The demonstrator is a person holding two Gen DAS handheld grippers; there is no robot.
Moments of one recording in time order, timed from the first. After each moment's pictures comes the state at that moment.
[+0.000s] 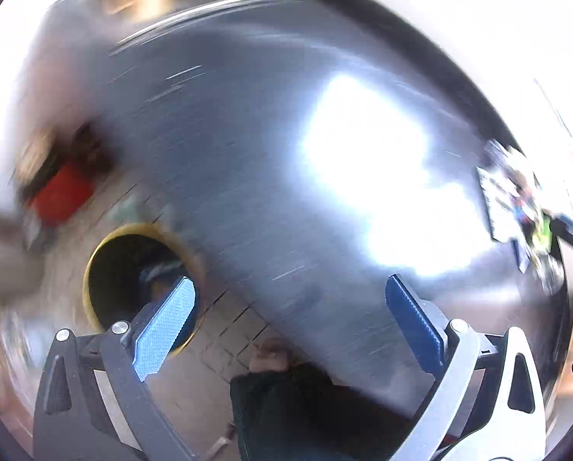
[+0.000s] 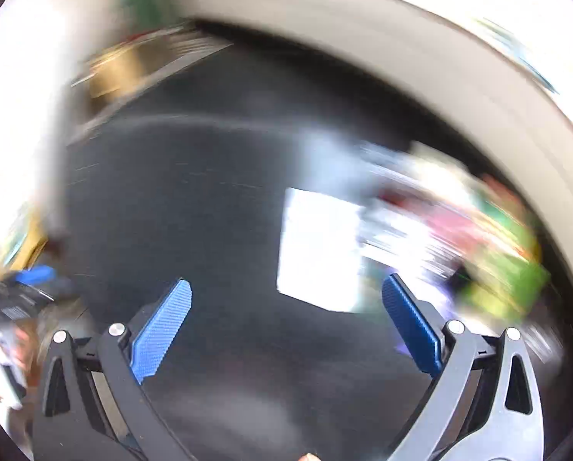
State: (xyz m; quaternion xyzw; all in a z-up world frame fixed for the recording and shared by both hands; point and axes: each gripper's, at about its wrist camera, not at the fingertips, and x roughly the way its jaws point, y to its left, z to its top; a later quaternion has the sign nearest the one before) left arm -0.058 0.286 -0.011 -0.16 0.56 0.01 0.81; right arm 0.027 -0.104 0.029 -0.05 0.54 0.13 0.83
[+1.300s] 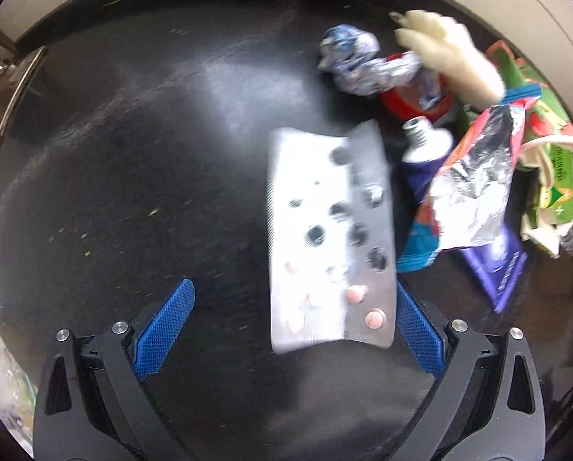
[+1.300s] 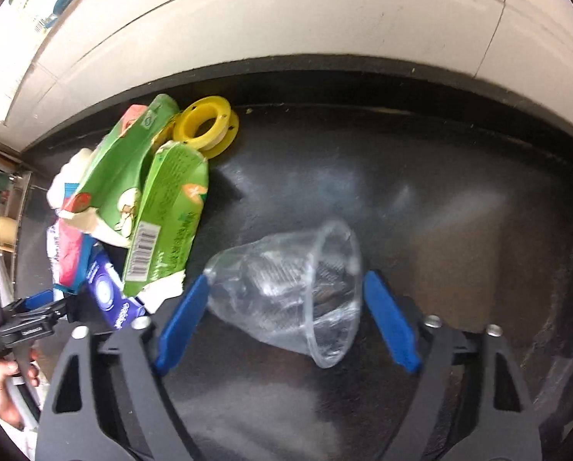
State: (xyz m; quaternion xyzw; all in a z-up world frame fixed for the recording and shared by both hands) left arm 0.114 0.029 -0.051 0.05 0.66 -0.07 0.75; right arm 0.059 -0.355 -0.061 0.18 0.60 -0.02 0.78
